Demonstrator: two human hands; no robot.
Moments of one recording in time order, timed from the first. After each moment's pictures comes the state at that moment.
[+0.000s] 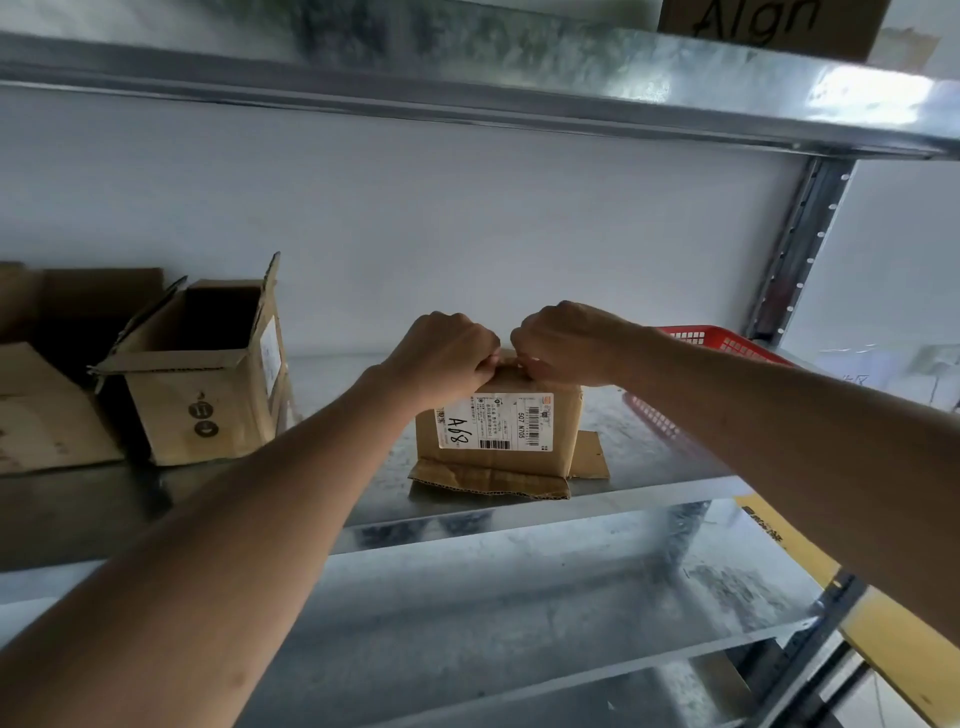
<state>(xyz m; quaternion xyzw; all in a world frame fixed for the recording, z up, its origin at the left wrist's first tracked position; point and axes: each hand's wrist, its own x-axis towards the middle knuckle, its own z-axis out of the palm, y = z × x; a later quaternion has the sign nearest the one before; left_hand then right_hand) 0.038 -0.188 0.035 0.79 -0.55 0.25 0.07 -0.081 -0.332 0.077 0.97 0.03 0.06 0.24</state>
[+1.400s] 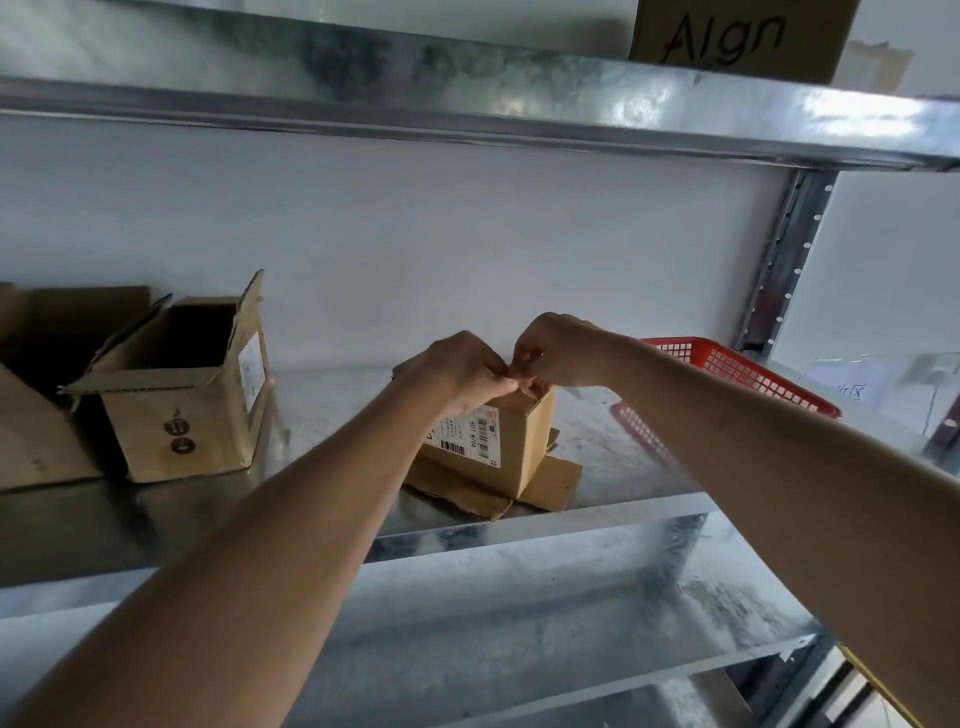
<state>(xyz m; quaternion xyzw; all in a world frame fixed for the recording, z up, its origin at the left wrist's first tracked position) 0.011 -0.226 0.039 0.87 -0.41 -0.04 0.28 -0.076 -0.369 0.076 0.99 -0.12 0.04 -0.10</state>
